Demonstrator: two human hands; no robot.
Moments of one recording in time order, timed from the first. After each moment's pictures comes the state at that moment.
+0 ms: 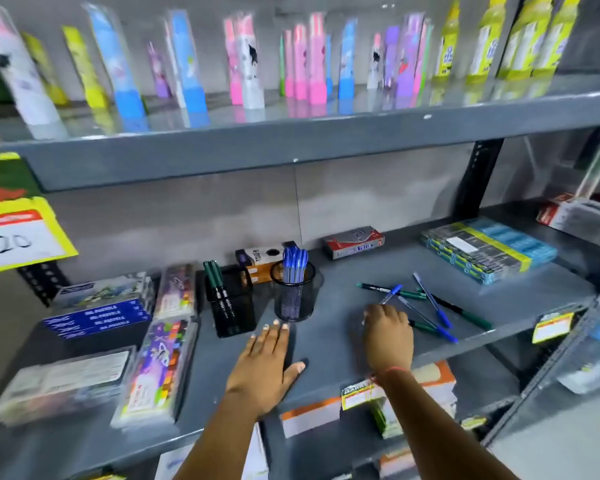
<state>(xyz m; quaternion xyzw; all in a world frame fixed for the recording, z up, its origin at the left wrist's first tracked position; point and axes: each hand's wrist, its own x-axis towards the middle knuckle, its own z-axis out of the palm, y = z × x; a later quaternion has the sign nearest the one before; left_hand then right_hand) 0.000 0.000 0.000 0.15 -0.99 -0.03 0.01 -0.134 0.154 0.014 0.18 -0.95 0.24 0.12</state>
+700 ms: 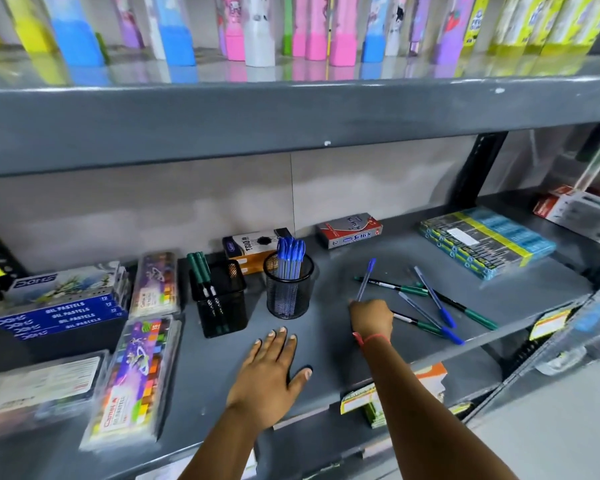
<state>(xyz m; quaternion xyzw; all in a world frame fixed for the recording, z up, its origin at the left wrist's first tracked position) -0.012 -0.002 -0.024 0.14 -0.98 -0.13 0.00 -0.164 0.106 0.029 -0.09 -0.87 0.47 -0.13</state>
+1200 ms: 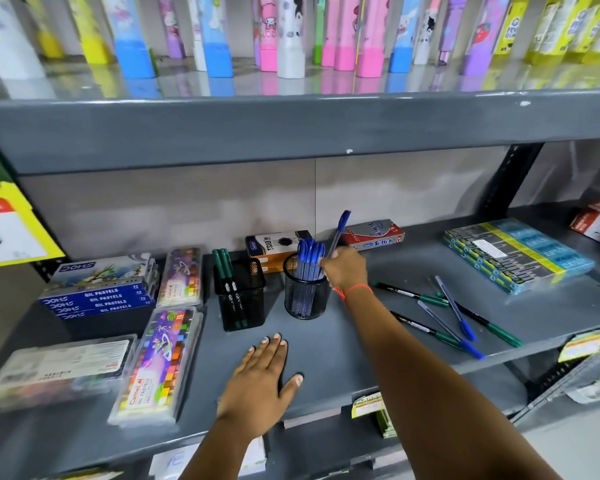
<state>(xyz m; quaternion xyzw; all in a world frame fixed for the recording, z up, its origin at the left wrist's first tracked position) 0.019 -0.011 -0.022 0.20 -0.97 -0.14 0.02 -0.169 0.038 0.089 0.14 -0.86 0.48 -0.13</state>
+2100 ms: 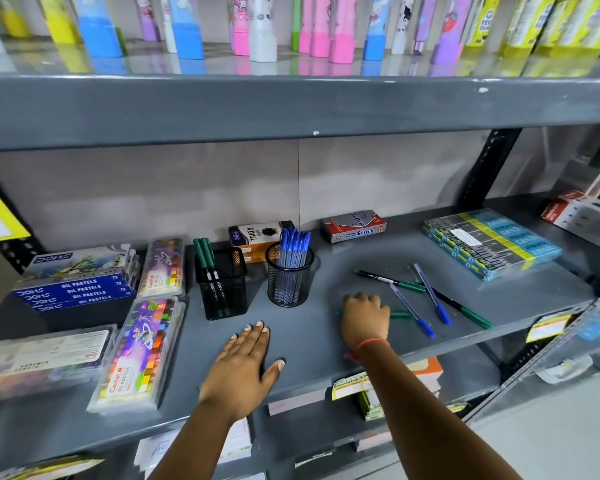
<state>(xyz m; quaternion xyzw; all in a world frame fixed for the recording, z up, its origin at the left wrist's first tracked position) 0.019 -0.011 -0.022 0.20 -0.97 -0.12 0.02 -0.150 0.120 0.020 0.24 -0.97 0.01 -0.02</state>
